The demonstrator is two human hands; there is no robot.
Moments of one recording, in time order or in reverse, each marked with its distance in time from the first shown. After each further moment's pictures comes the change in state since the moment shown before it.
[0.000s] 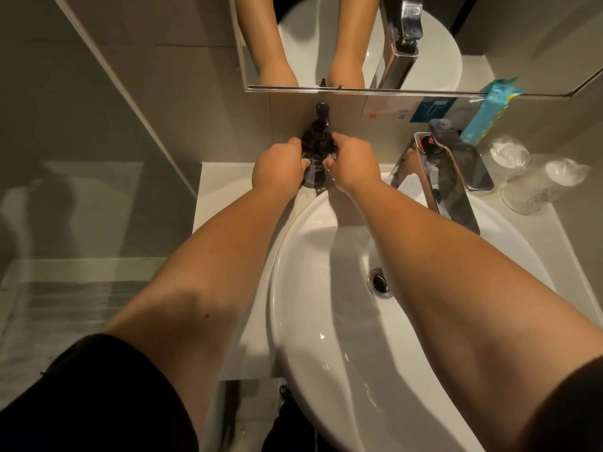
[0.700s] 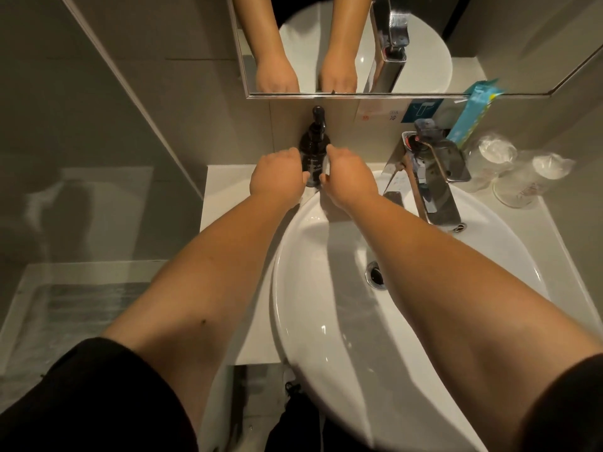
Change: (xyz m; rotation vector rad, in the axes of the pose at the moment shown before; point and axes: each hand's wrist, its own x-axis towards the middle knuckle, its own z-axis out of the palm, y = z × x) left_hand -0.030 0.004 -0.015 0.131 -0.029 0.051; right_hand -0.037 -0.003 -0.007 -0.191 -0.046 -0.113
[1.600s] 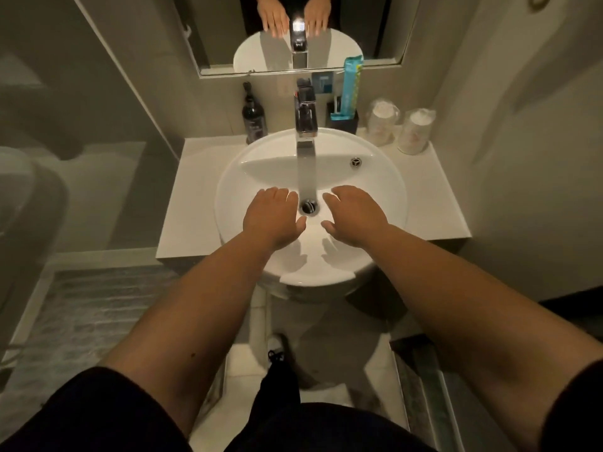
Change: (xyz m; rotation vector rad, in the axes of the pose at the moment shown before) left_hand -0.268 0.155 0.004 0.222 0.047 0.258; right_hand -0.300 0.139 -0.061 -0.285 -0.063 -0.254
